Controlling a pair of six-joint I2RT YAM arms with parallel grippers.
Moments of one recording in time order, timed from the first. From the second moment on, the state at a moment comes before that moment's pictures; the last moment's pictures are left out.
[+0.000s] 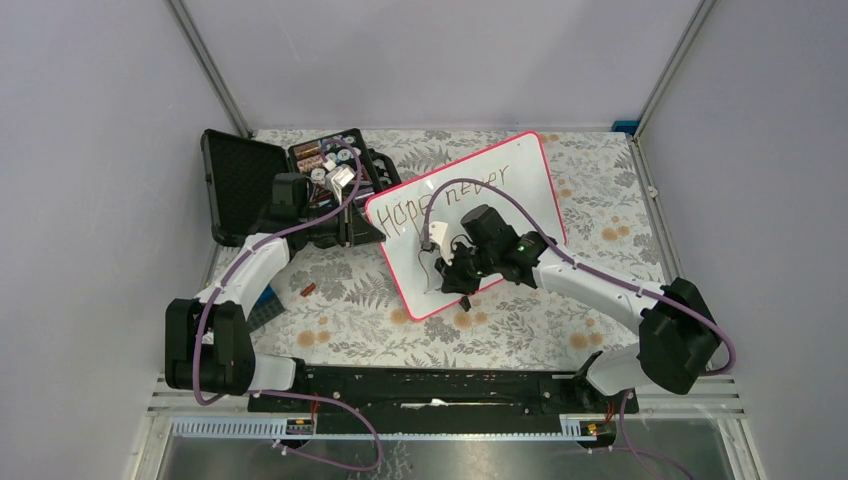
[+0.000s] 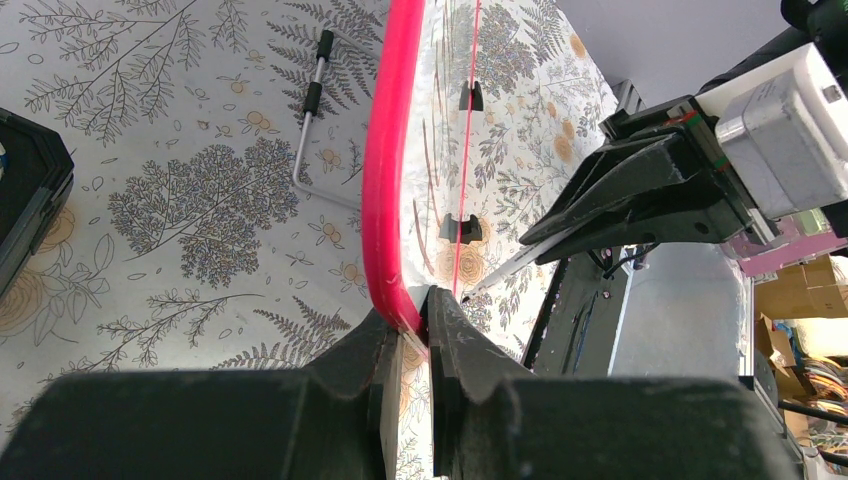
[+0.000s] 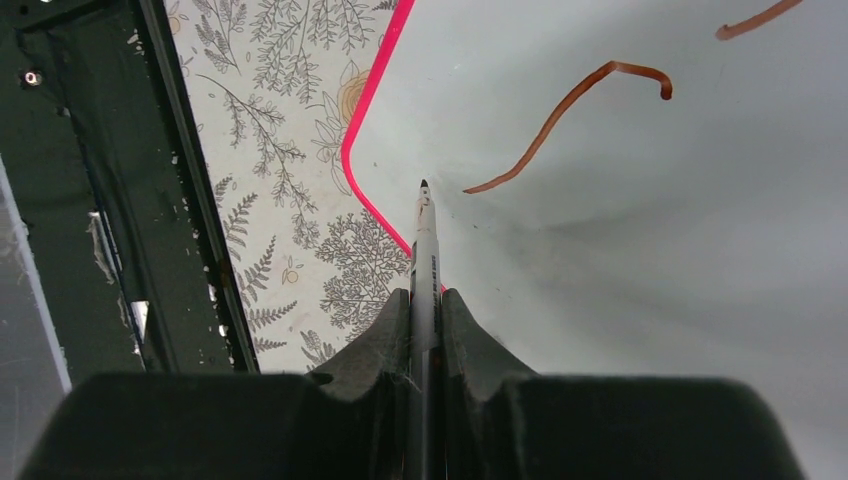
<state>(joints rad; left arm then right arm) -0.10 1.35 0.88 -0.19 1.06 -0.11 0.79 1.43 0.99 -0.42 -0.44 -0.31</state>
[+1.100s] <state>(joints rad) -0.10 1.35 0.89 -0.21 1.06 -0.10 0.76 1.44 1.08 -0.42 -0.36 -0.28</state>
